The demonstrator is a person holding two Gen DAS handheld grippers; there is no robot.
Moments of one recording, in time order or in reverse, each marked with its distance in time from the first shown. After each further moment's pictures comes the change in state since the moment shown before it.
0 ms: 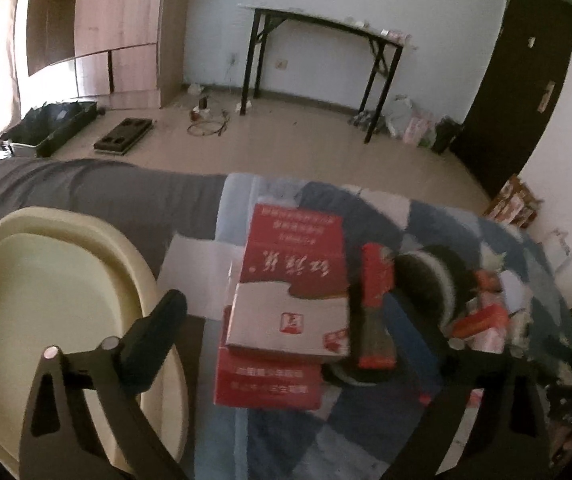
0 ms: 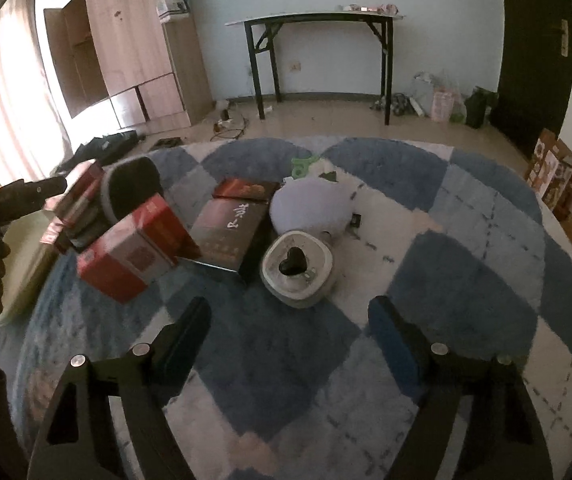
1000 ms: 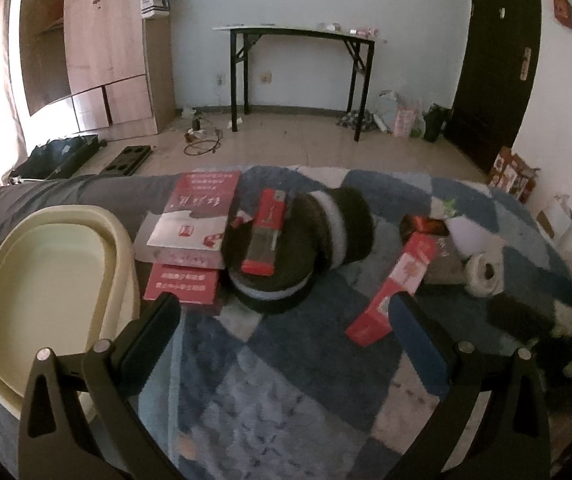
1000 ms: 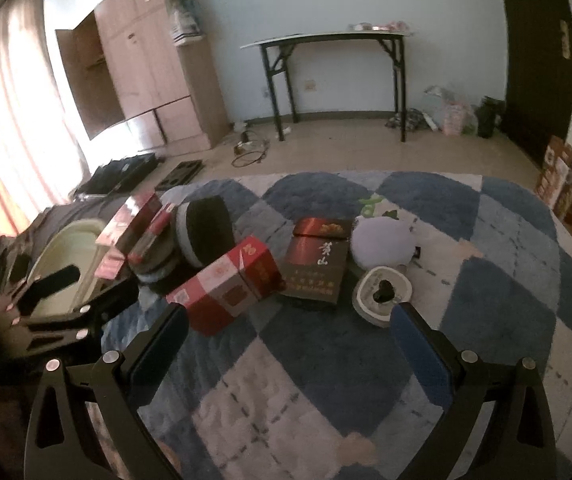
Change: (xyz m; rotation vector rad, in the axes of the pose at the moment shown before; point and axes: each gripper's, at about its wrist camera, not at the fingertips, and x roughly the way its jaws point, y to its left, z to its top) left arm -0.058 -0.082 -0.053 0.115 -0.067 0.027; right arm -0.041 0.053 0.011 0.039 -0.063 0.058
